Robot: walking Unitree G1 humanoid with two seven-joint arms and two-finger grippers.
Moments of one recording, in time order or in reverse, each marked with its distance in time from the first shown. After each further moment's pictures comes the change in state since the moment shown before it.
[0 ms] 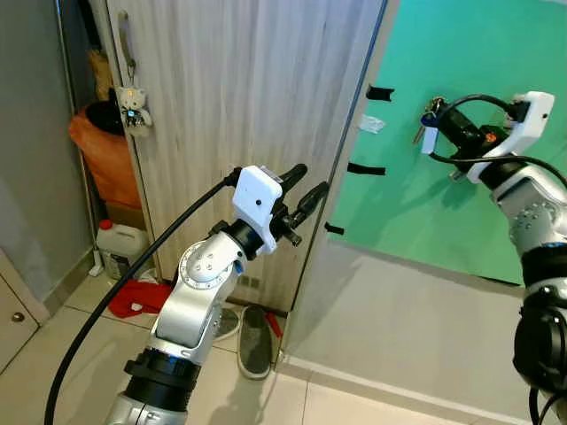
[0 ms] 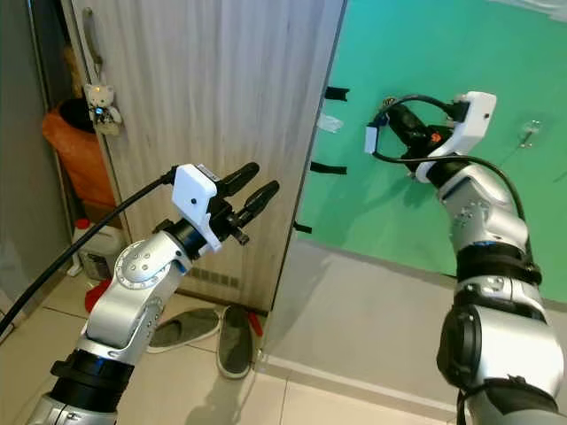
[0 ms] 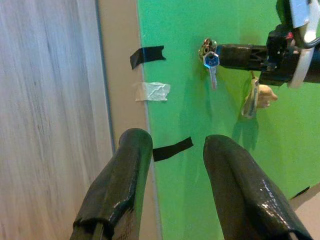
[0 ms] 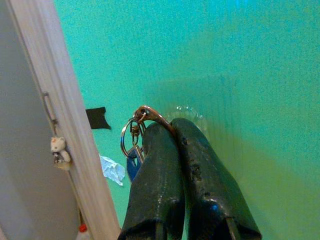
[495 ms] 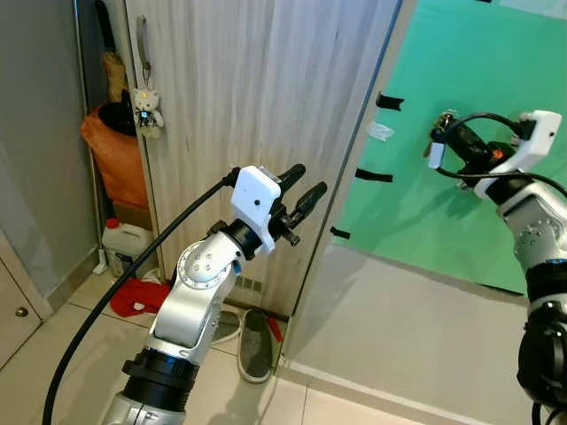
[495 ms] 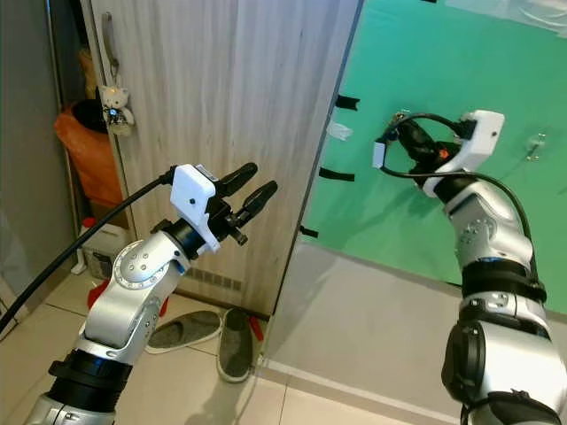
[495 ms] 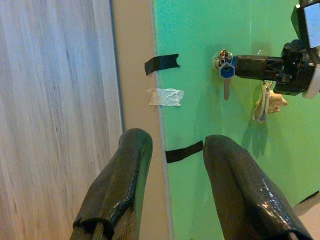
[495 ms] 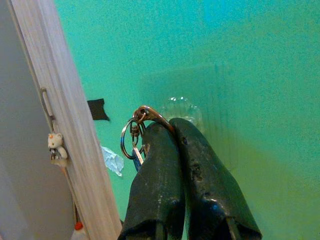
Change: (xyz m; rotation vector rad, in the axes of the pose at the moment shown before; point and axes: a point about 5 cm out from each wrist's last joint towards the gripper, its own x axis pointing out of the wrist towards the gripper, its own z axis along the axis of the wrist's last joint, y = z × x) left arm -0.001 0.002 0.000 0.006 0.005 0.003; right arm -0.019 -0.011 -0.012 -0.005 0.007 -0.022
